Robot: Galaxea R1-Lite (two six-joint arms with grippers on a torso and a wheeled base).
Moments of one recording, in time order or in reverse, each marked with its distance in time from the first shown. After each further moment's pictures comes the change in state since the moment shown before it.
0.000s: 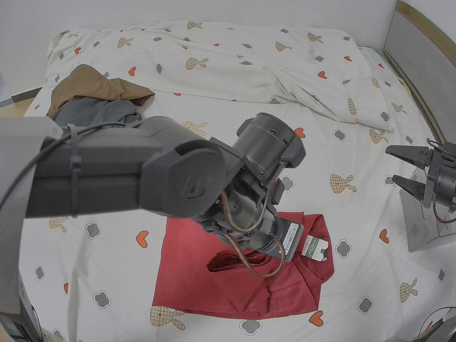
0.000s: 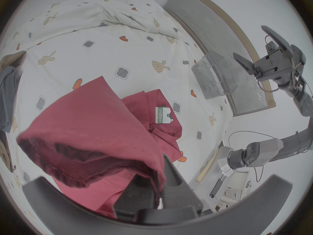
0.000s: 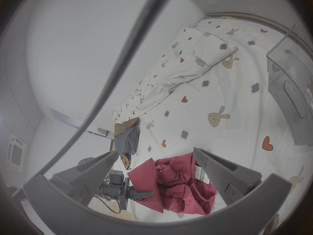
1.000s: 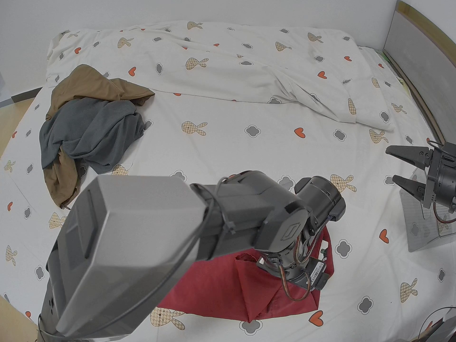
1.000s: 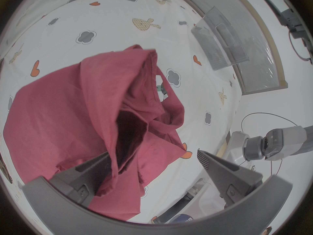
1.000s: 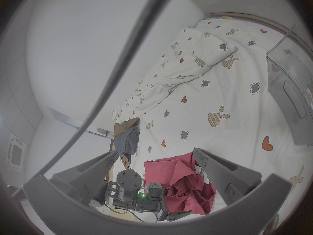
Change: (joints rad) left arm -0.082 0.323 -0.274 0.154 0.002 0.016; right arm -0.001 -0.001 0.001 0.000 -0.001 -0.001
